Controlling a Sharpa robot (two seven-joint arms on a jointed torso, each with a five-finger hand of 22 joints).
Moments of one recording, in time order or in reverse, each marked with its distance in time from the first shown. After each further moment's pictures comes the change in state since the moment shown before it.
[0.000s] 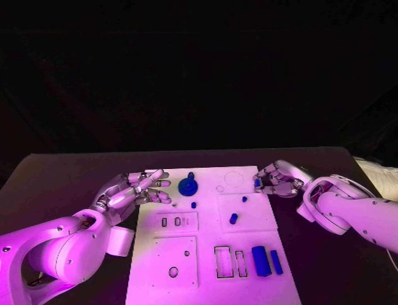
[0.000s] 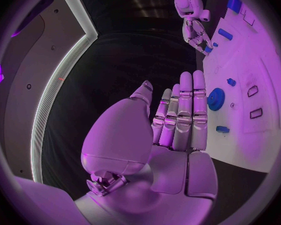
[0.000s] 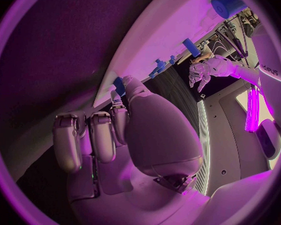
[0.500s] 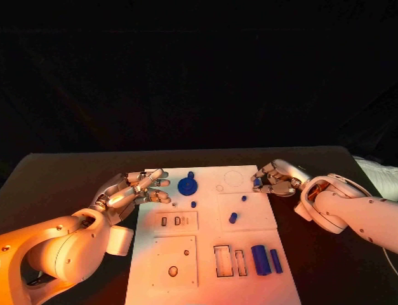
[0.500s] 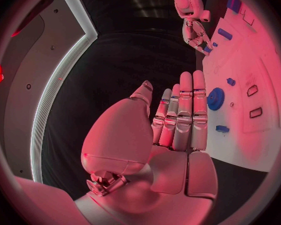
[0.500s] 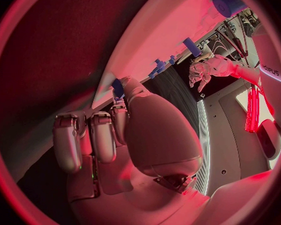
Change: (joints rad) left arm 0.000 -0.001 -0.001 -0.001 0.000 0.001 -0.003; left_hand 0.000 0.000 0.000 0.000 0.000 0.000 0.000 0.000 0.000 0.000 0.000 0.000 0.000 0.000 0.000 0.000 0.001 0.000 0.000 0.000 0.000 0.000; right arm -0.001 0.010 0.000 -0.005 0.002 -0.005 -0.002; right_hand 0.008 0.019 0.043 -0.026 -0.041 0.082 -0.031 0.030 0.011 -0.008 -0.012 0.009 0.007 0.003 -0.015 0.004 0.000 0.000 0.000 -0.005 0.000 0.000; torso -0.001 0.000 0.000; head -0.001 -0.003
